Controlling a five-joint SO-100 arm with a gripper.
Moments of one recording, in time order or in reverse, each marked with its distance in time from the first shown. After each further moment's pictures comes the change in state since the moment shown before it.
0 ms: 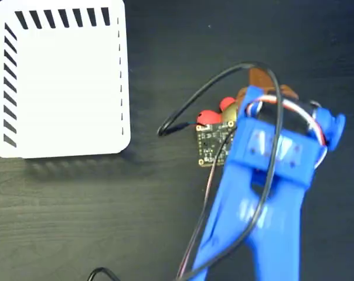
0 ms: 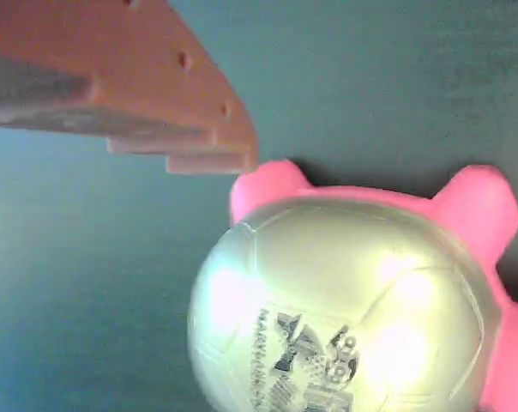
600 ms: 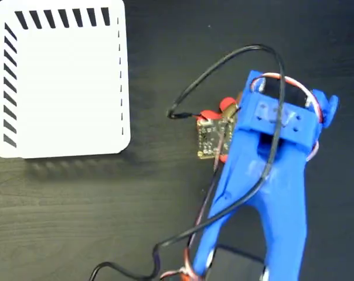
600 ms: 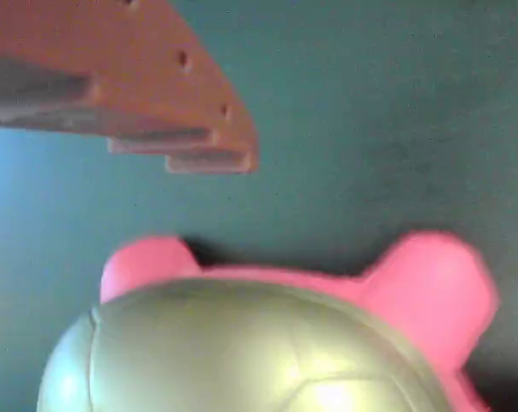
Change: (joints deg) arm 0.5 -14.2 -2.5 -3.1 3.5
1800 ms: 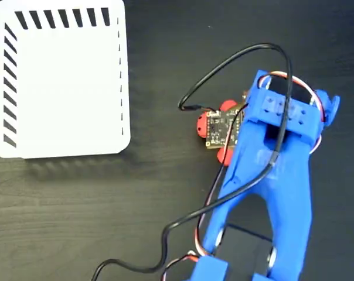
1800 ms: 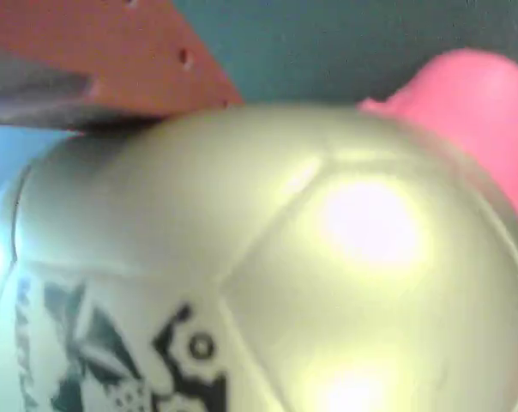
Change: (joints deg) arm 1.1 -6.6 -1.8 -7.9 0.8
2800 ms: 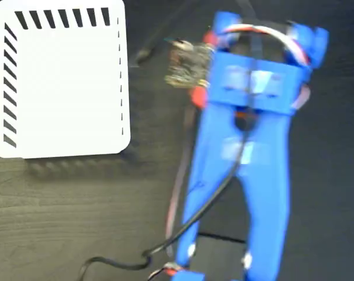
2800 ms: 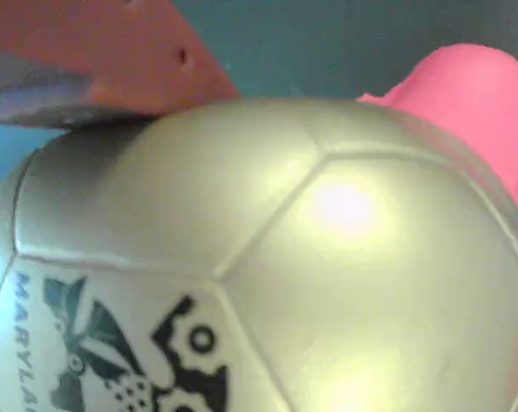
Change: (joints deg) arm -12.5 4.8 -32.8 26.6 20.7
